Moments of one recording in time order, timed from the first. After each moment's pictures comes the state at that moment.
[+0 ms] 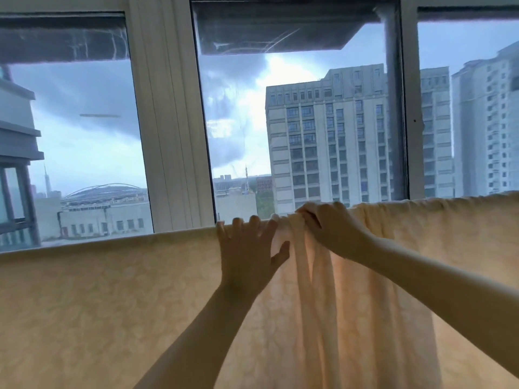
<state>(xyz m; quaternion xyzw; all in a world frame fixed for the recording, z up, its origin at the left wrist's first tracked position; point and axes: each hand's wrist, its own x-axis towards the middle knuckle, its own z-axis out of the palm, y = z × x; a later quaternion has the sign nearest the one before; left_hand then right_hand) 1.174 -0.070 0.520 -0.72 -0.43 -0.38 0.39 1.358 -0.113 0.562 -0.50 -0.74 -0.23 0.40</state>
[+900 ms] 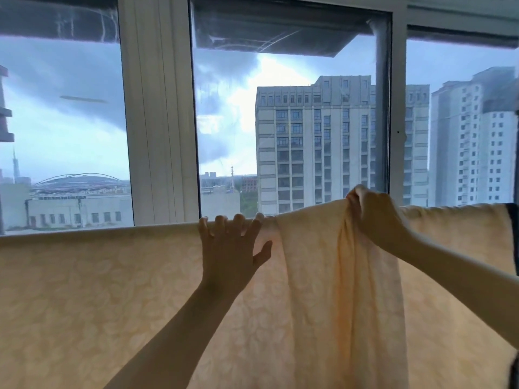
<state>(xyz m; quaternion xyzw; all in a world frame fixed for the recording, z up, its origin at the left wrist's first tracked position) 1.171 -0.057 0.510 -0.71 -0.41 -0.41 0.40 1.440 -0.136 0.572 -0.62 -0.60 -0.28 0.42</state>
